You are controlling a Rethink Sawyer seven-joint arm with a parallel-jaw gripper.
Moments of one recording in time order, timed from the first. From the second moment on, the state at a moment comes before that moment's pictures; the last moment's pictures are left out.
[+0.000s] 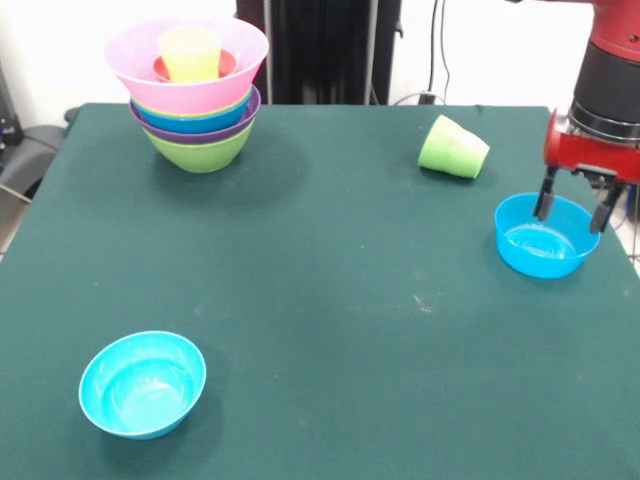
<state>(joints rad) 0.22 -0.42 -0.15 1.35 0.16 0.61 2.15</state>
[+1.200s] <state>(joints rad) 0.29 -0.34 -0.18 1.32 0.26 0.61 2.16</state>
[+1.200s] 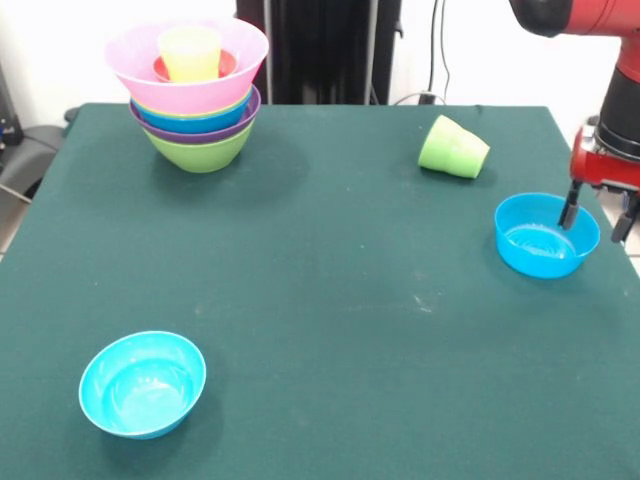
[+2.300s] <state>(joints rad) 0.35 -0.22 -0.22 1.30 0.35 0.54 2.21</state>
